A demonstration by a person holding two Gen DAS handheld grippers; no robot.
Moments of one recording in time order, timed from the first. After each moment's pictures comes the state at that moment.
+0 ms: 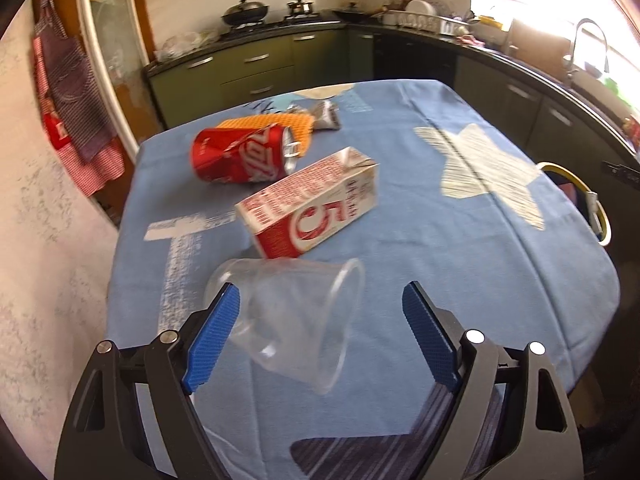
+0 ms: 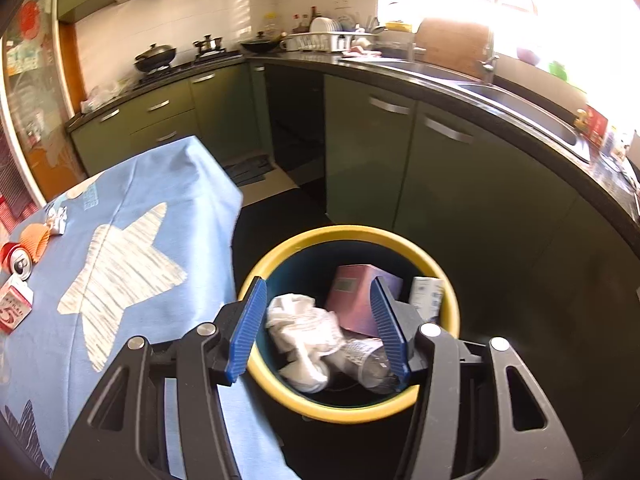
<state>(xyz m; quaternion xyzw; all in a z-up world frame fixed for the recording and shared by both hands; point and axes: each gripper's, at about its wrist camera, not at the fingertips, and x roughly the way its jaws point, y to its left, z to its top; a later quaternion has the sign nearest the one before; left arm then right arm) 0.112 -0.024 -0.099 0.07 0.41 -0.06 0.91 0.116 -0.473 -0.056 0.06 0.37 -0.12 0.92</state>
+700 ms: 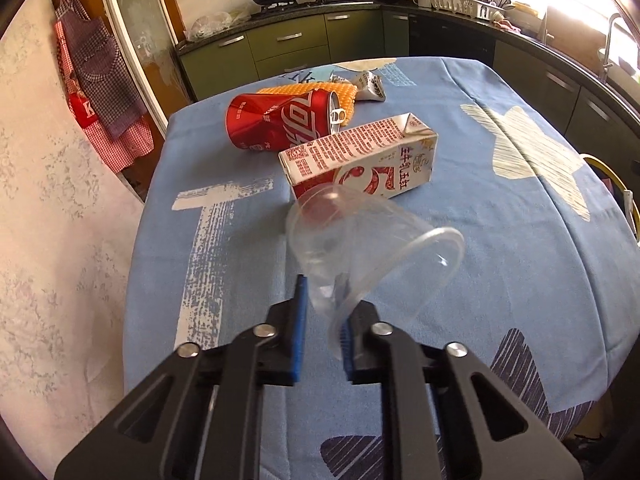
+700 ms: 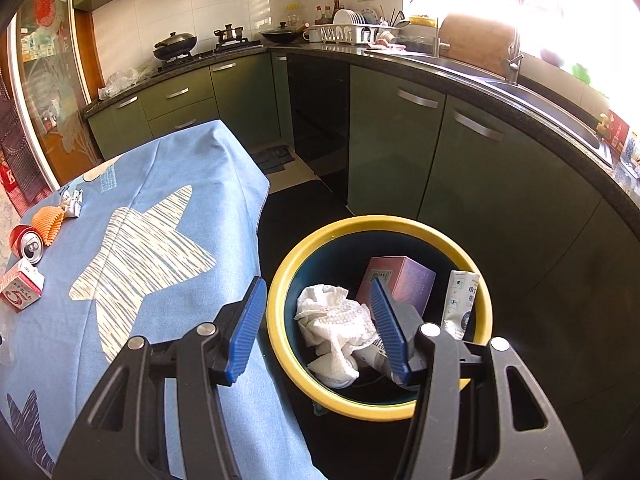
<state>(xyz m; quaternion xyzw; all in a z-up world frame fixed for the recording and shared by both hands) 0.120 -0.014 -0.119 0.08 0.44 0.00 0.89 0.125 -0.459 -0.065 0.06 0.38 -0.09 0.92</state>
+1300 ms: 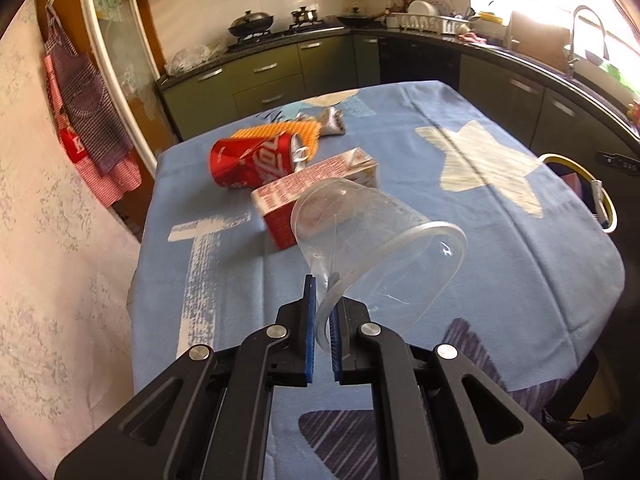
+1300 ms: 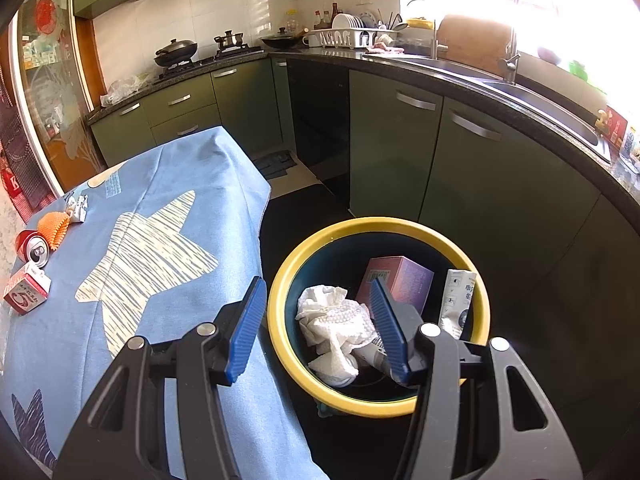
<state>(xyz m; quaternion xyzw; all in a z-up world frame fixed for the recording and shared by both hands) 0.084 -0.040 -0.082 0.10 0.39 -0.05 0.91 0.113 -0.467 -0.060 0.07 0.37 -0.09 0.92</state>
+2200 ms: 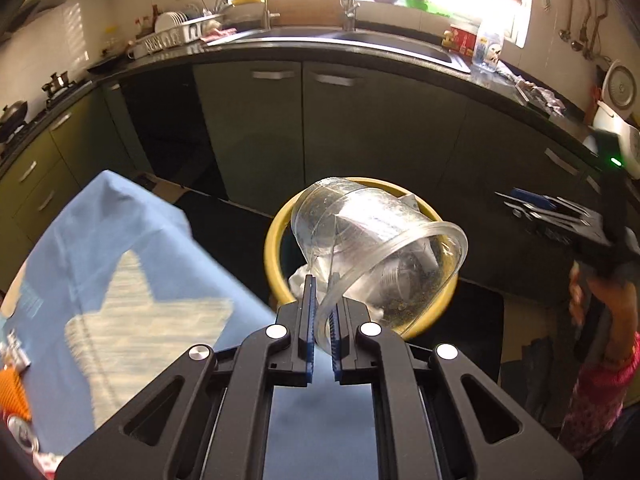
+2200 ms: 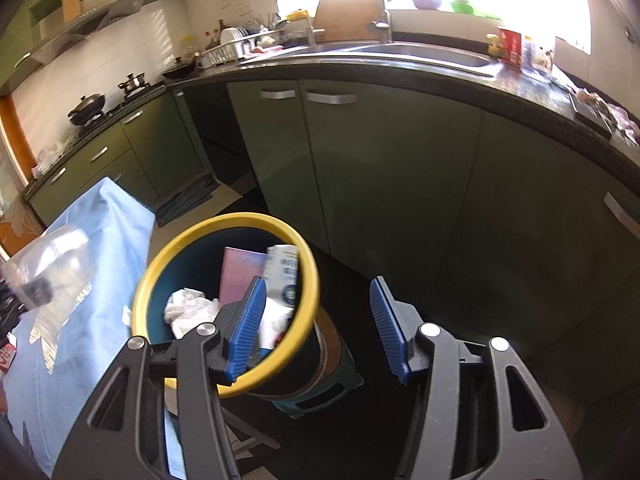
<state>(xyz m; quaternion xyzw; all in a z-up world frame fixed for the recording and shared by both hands) 0.189 -0.423 -0.078 0.20 0.39 -0.41 0.80 0.033 -0.614 -0.082 0.17 0.35 -0.23 0.89</state>
